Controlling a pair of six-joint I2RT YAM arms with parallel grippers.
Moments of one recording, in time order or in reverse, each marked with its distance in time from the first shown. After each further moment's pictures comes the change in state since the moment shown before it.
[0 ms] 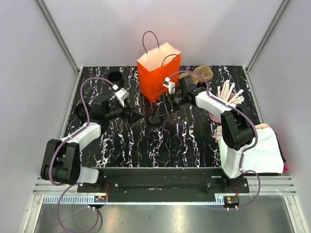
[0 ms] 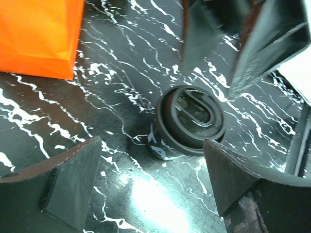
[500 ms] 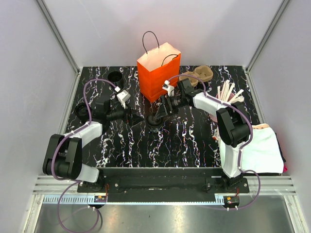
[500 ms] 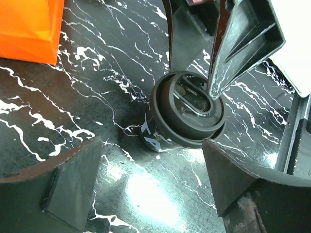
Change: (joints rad) left arm 0.000 0.053 -0.005 -0.008 0.043 0.002; right arm -0.001 0.082 -0.014 0.037 -0.029 0.060
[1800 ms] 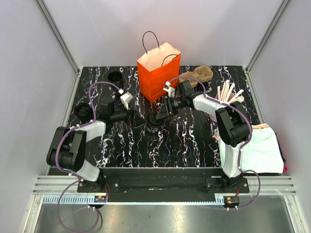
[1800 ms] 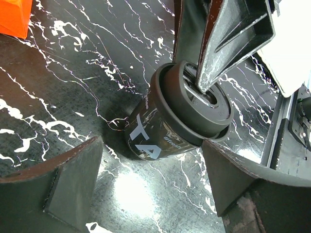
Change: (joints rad) left arm -0.032 0.106 -0.008 0.058 0.019 -0.094; right arm -0.002 0.010 -0.046 0.094 -0.027 0.092
